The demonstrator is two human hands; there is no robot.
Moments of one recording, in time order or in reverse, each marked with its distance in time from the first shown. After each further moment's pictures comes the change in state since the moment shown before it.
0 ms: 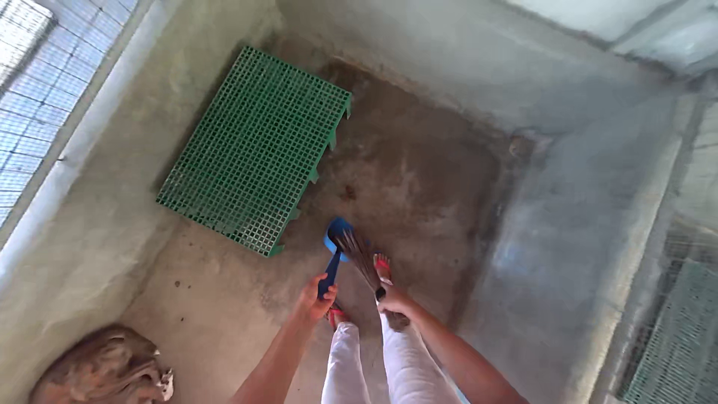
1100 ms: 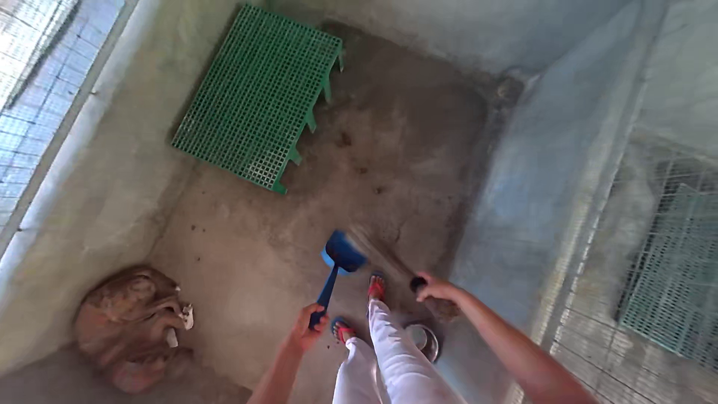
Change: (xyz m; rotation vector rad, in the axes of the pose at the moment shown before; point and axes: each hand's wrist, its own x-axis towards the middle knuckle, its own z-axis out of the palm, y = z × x) left_hand -0.063 -0.291 -0.289 0.233 0.006 -0.039; right_hand -0.138 0.261 0.193 0.246 -0.006 -0.049
